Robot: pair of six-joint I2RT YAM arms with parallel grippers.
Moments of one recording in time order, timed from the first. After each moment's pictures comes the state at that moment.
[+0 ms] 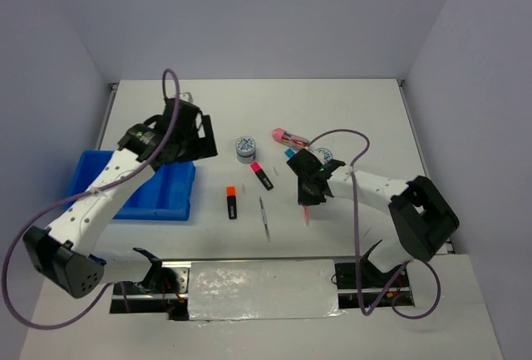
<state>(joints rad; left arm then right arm) -0.46 1.25 1.35 -0.97 -0.25 -0.59 0.69 1.51 0.82 -0.54 0.20 0.69</state>
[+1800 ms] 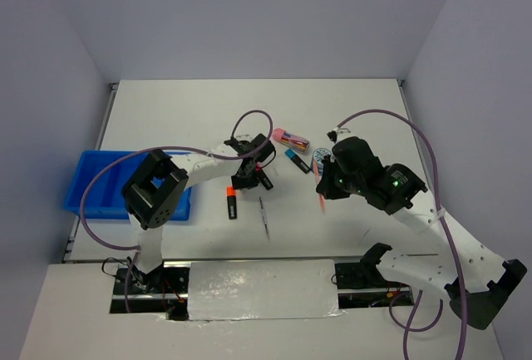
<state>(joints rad) -0.74 1.93 1.32 -0.72 -0.33 -0.92 0.69 0.94 1.07 -0.97 0.10 0.52</state>
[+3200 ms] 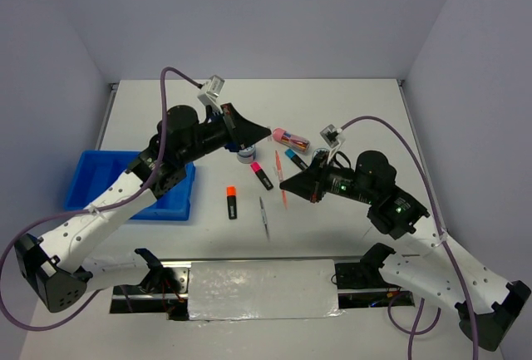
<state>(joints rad) -0.68 1.15 1.16 -0.08 0.22 -0.83 0.69 0.72 0.75 -0.18 -0.44 0.63</state>
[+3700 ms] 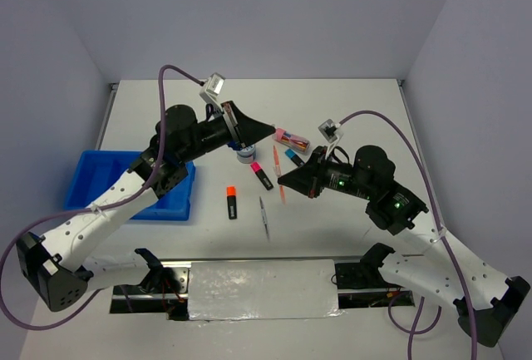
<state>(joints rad) -0.68 1.16 1.15 0.02 0.29 -0.86 0.69 0.77 0.81 -0.17 -0.44 0.61</state>
